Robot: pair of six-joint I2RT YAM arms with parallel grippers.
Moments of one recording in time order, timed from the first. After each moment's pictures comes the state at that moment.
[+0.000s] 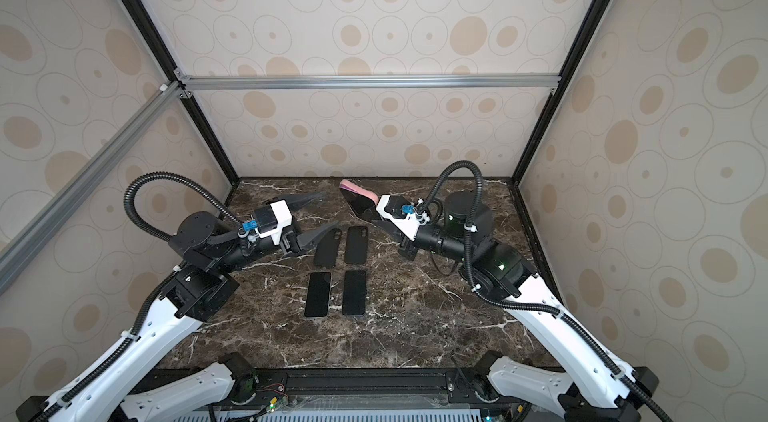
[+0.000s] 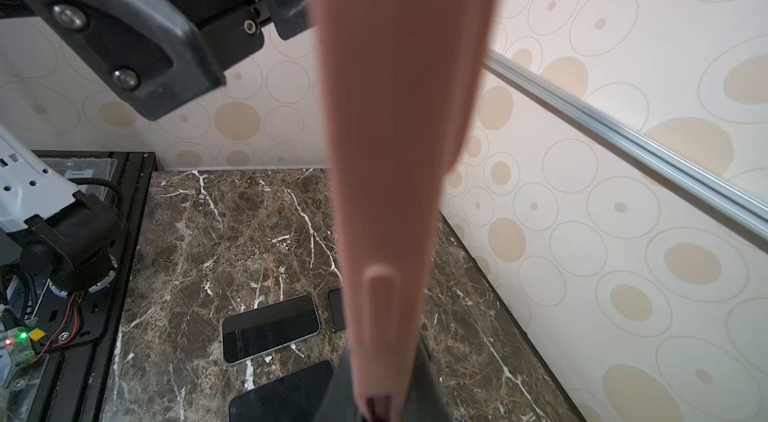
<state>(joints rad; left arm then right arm) -0.64 0.94 1.09 0.13 0.50 0.34 0.69 1.06 1.28 -0.40 -0.36 -0.39</state>
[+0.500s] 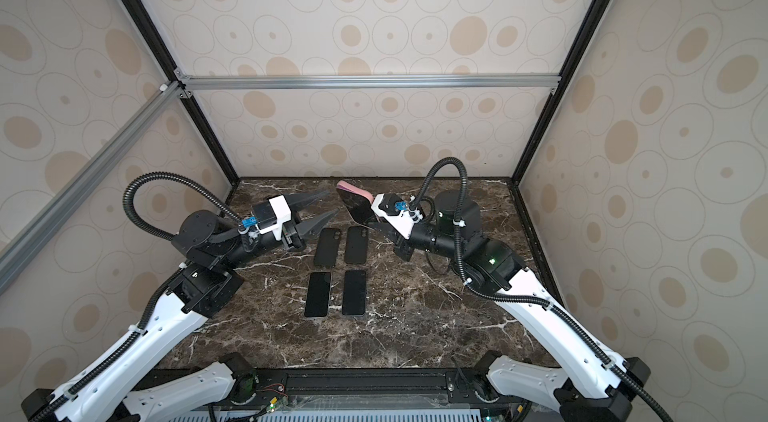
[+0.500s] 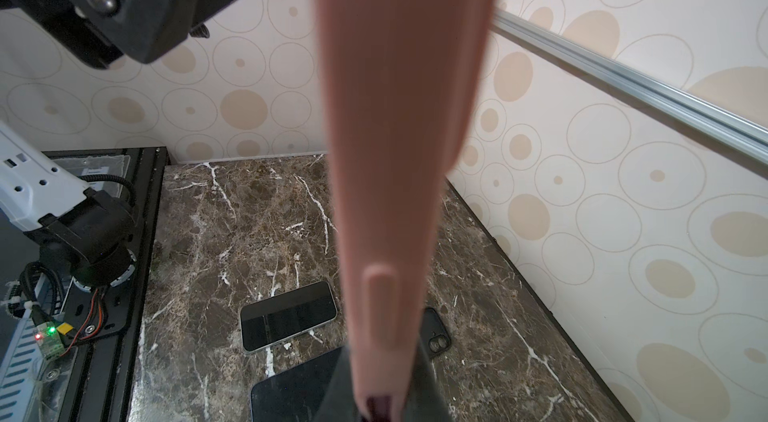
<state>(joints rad) -0.64 0.97 1.09 0.21 0.50 0.31 0.69 1.10 1.29 -0.43 -0.37 -0.35</state>
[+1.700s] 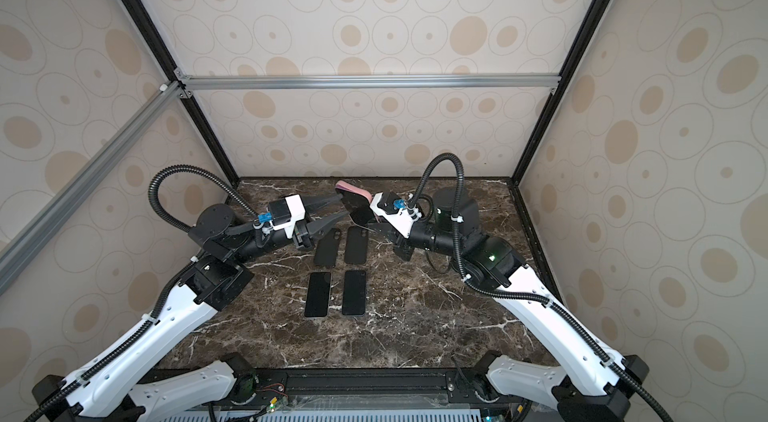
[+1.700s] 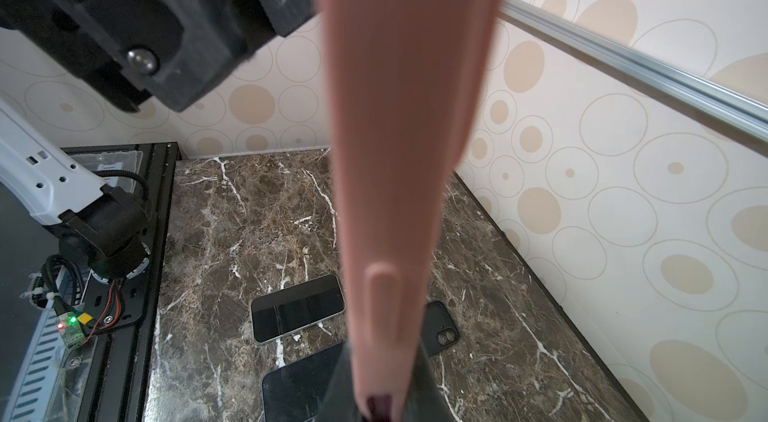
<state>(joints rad) -0.64 1.02 1.10 0.21 0.54 0.30 0.69 1.12 1.32 -0.48 -0.38 -0.35</state>
